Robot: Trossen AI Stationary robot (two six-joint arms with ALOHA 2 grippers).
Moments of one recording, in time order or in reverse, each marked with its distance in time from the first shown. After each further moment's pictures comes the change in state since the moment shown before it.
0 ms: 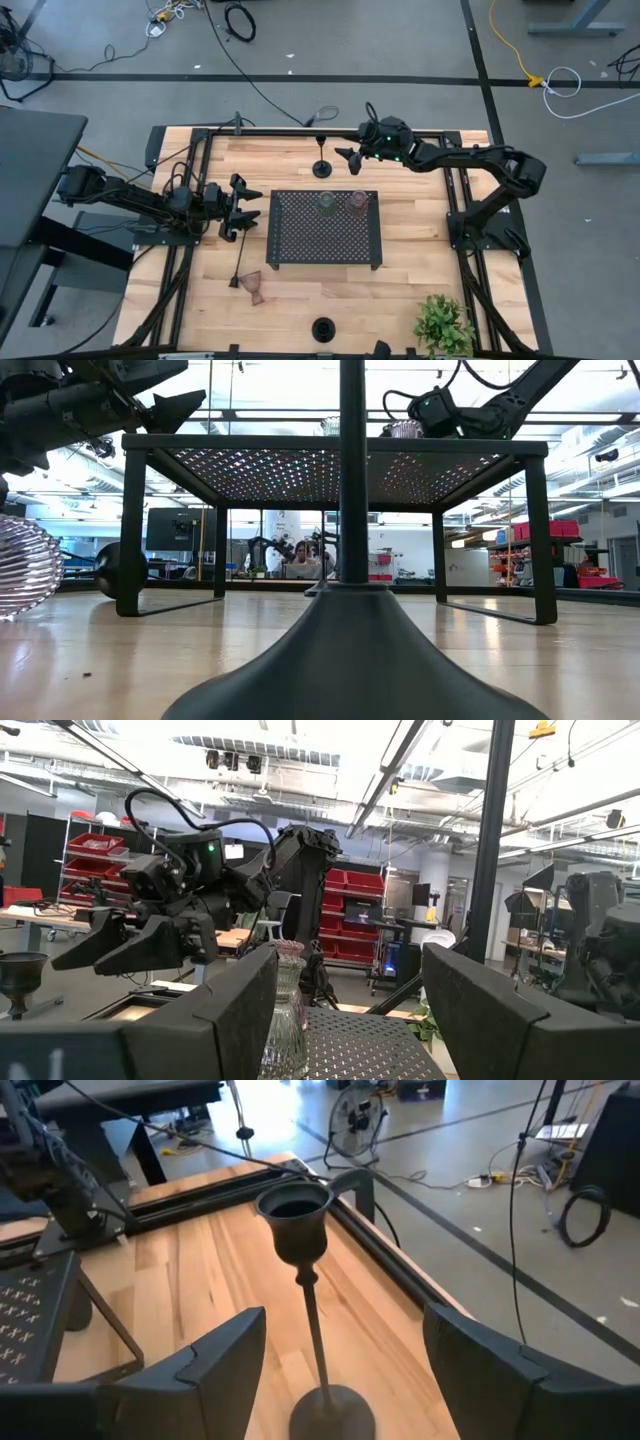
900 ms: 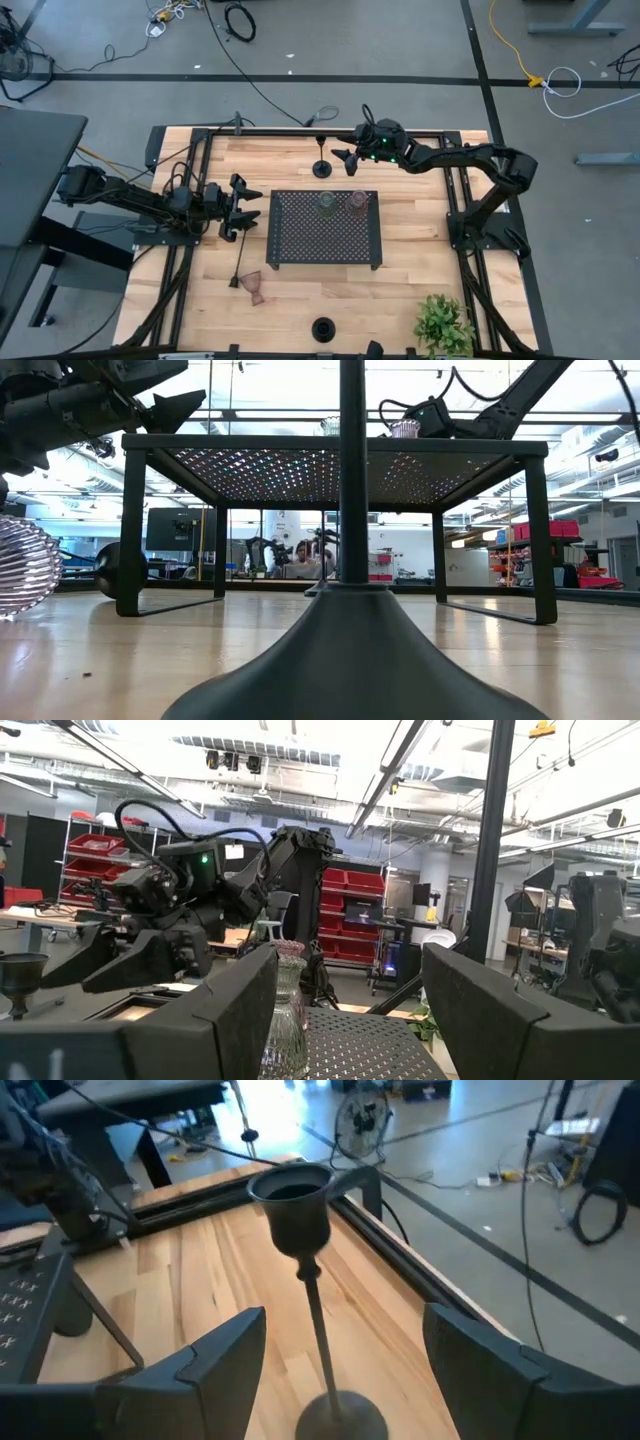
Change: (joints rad) left arm 0.000 0.000 0.000 0.000 0.000 0.003; right arm 0.008 0.076 0.000 0.089 -0.016 0.027
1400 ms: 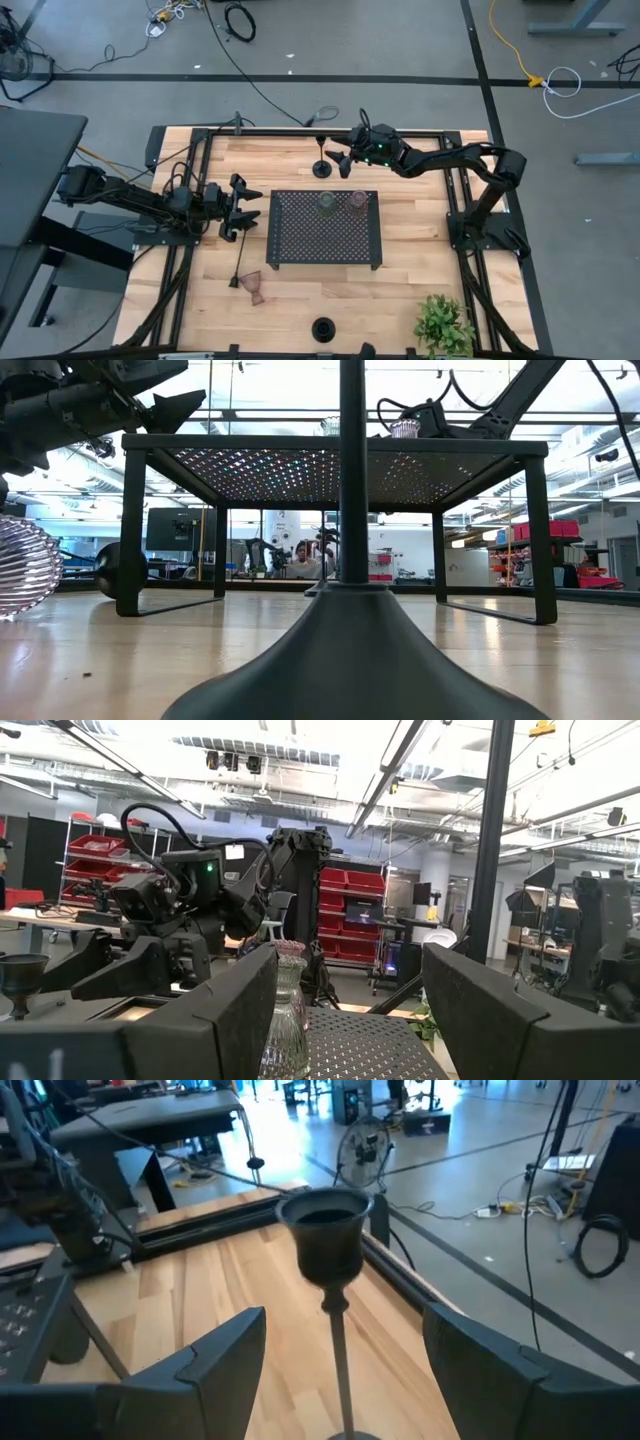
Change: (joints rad) left arm 0.000 0.000 0.000 0.000 0.000 0.005; right arm 0.039 0.075 0.000 0.159 0.042 0.003
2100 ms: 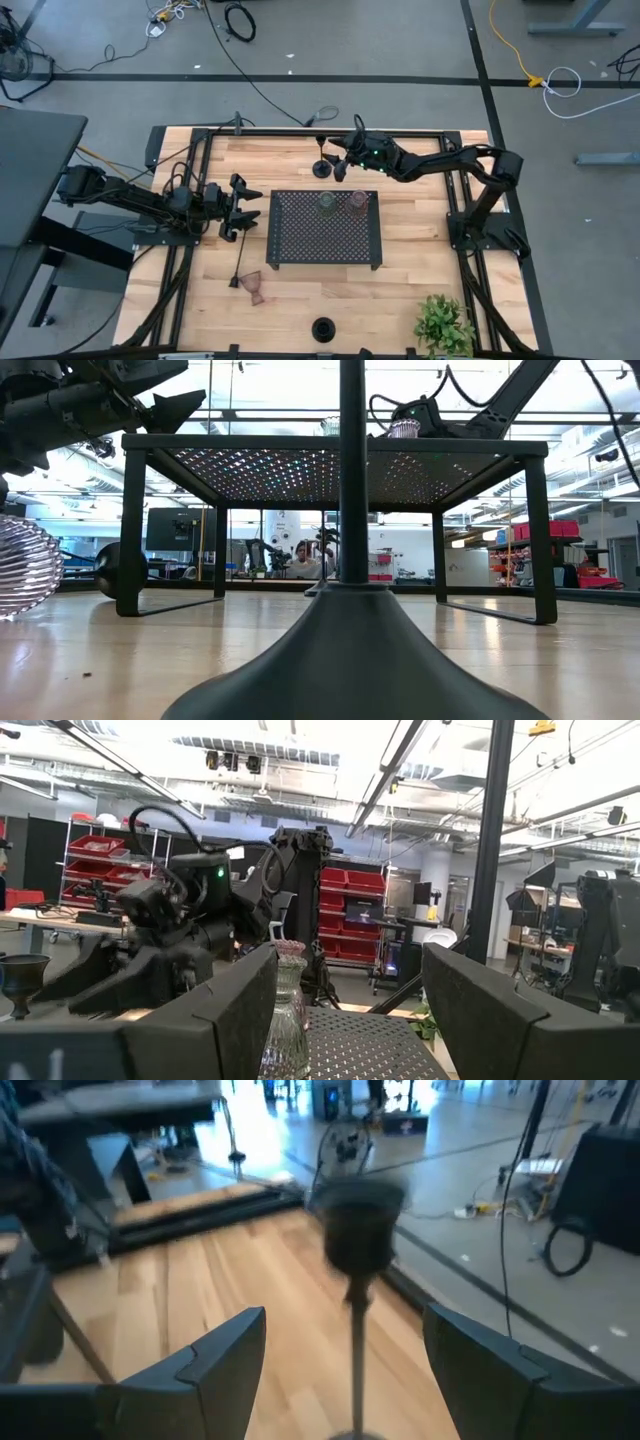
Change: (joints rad) left arm 0.000 0.000 0.000 0.000 0.000 0.003; right arm 0.060 0.027 0.015 -0.003 0.127 -0.019
